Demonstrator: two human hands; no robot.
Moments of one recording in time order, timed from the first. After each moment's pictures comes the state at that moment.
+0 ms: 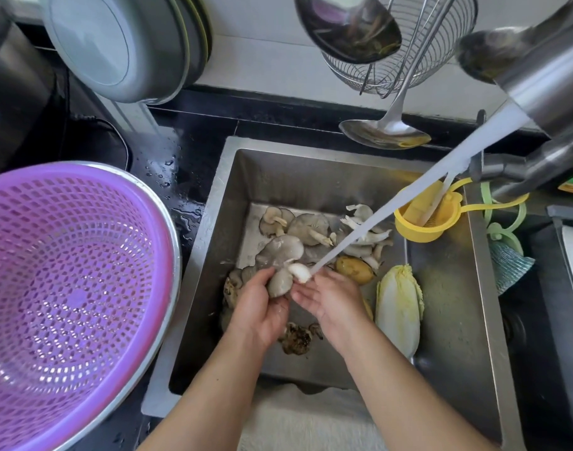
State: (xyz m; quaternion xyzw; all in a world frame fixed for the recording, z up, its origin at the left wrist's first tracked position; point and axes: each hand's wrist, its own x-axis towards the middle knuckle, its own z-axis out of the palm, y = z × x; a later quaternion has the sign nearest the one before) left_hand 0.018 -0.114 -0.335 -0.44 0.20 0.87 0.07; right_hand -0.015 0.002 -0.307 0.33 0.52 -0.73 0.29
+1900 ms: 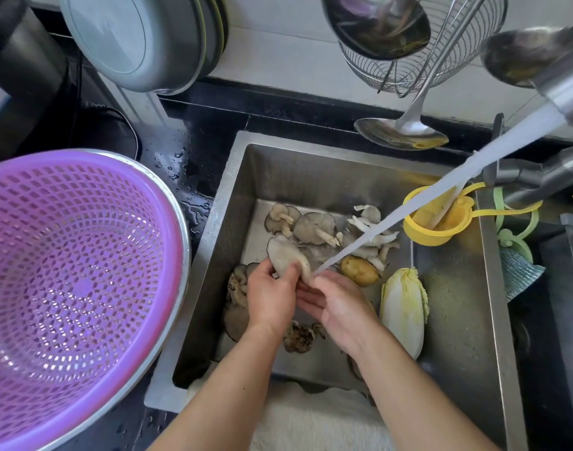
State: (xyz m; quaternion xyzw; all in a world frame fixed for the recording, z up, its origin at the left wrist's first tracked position) left_hand 0.018 -0.098 -0.320 -0.41 0.62 0.67 -0.02; right_hand -0.013 0.008 -0.308 0.25 0.52 -0.74 0.35
